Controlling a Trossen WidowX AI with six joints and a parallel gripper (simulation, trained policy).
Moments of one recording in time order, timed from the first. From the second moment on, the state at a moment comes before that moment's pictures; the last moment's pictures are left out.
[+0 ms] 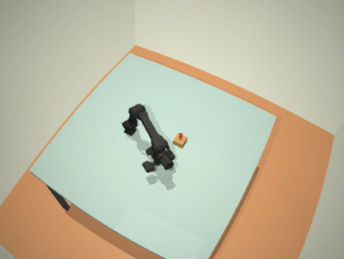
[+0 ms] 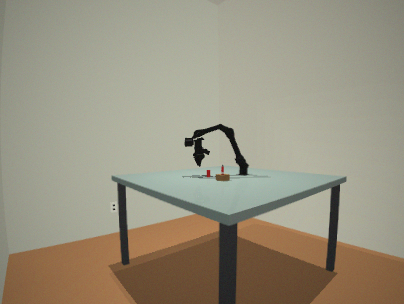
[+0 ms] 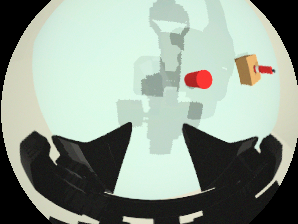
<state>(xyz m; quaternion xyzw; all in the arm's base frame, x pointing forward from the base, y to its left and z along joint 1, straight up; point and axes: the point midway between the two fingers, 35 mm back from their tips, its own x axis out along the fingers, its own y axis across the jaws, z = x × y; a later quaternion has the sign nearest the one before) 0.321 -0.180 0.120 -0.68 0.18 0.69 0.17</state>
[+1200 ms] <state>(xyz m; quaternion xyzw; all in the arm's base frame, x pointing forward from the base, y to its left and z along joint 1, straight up) 0.311 -0.105 0.101 -0.64 0.09 0.75 0.13</state>
